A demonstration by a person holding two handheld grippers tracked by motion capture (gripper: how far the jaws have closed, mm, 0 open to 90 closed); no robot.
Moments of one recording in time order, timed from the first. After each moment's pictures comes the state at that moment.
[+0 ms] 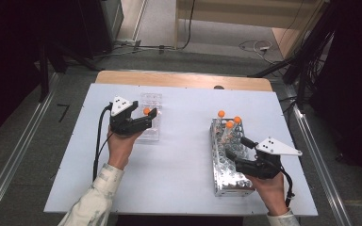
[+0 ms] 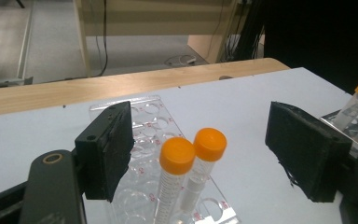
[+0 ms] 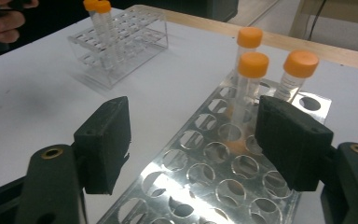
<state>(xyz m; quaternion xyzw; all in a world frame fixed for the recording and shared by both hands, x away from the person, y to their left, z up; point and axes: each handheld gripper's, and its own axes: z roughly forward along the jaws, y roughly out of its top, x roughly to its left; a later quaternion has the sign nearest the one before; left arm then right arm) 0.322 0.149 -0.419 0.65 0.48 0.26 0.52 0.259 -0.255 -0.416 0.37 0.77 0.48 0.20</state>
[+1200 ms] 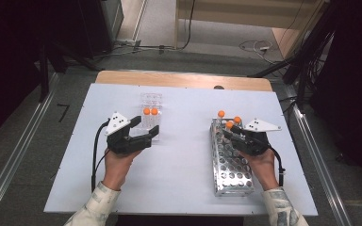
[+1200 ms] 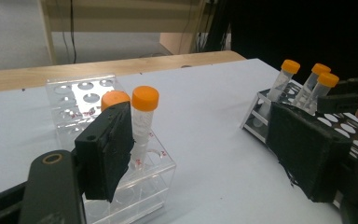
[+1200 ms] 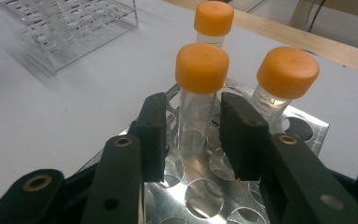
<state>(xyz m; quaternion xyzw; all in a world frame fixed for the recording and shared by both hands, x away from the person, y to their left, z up) 0.276 0.143 -0.425 0.67 0.45 0.22 0.55 0.334 -0.247 -0.442 0.35 0.80 0.44 0.21</state>
